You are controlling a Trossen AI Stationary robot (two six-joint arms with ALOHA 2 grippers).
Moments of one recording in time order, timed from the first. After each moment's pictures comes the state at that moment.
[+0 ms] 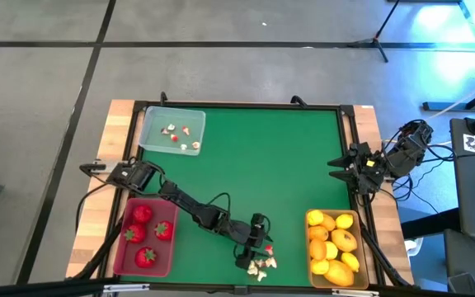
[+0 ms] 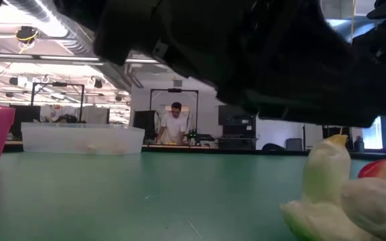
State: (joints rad) left arm -0.40 2.24 1.35 0.44 -0.08 -0.05; right arm 0.76 0.13 0.56 -0.78 0.71 0.73
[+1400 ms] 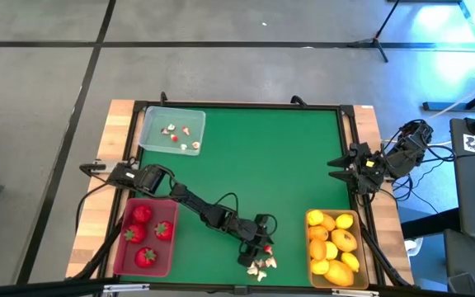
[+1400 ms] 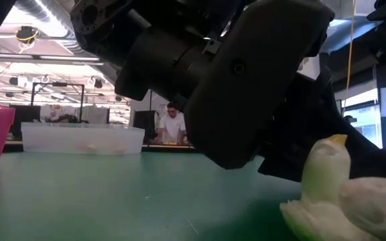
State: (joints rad) left arm -0.37 2.36 1.41 0.42 0.02 -0.05; right arm 0.76 0.14 0.56 -0.79 0.71 0.73
